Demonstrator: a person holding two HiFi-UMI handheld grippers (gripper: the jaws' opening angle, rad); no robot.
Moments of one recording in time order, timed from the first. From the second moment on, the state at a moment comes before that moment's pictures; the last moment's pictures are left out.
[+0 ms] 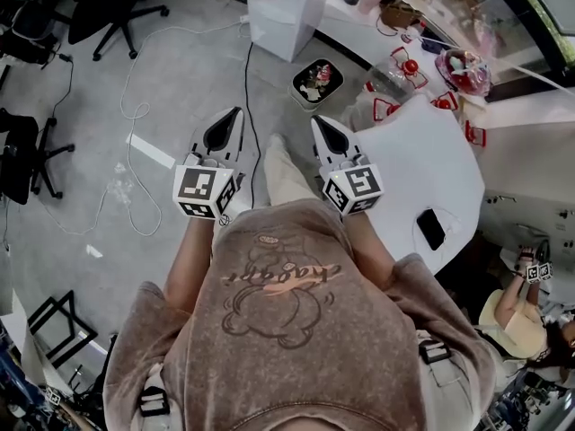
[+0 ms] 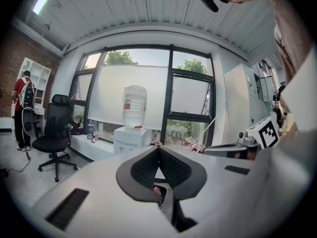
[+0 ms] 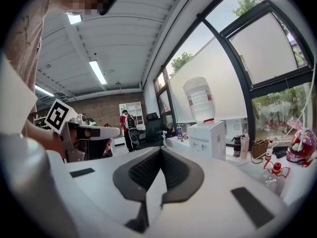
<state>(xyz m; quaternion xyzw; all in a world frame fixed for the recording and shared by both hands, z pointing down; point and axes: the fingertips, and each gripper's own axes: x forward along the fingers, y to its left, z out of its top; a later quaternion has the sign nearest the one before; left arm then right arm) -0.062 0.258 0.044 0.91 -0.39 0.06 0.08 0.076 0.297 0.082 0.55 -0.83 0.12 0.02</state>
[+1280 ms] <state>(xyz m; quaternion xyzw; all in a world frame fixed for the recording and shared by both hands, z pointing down) -0.004 0.010 0.032 0.91 -0.40 0.08 0.08 0.127 0.043 0.089 0.52 -0.84 0.16 0.03</state>
